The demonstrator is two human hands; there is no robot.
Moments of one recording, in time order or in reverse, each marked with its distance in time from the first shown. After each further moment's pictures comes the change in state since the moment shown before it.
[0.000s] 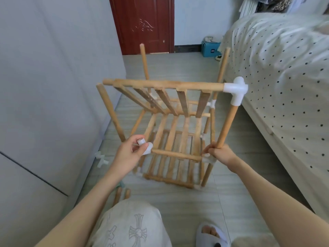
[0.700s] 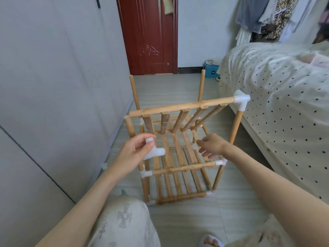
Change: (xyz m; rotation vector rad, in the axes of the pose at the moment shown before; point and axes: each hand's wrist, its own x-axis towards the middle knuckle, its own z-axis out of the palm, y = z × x) left_hand -0.036 0.080 -0.031 -0.048 -0.104 0.202; right_hand -0.053 -0.105 -0.017 -0.347 -0.122 -0.030
